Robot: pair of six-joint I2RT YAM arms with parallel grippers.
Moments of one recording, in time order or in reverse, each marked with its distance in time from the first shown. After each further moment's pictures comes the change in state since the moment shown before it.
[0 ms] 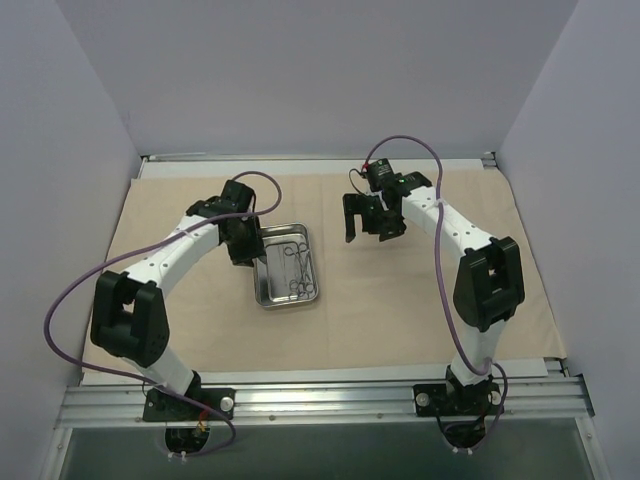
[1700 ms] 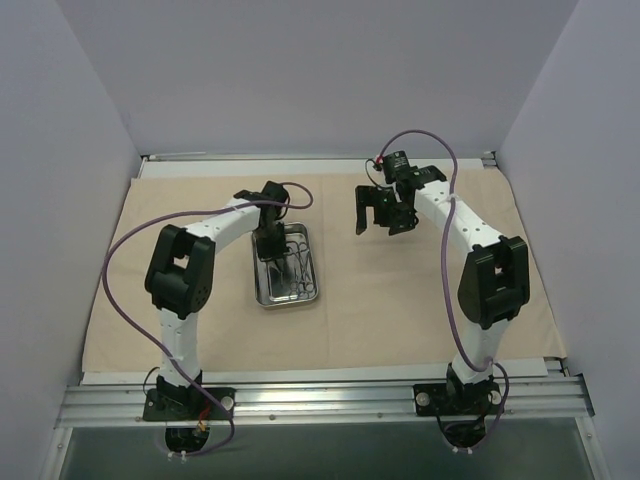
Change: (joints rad) left arm -0.079 0.434 0.276 -0.048 0.045 0.004; right arm -0.087 -0.002 0.016 -0.015 -0.039 -0.032
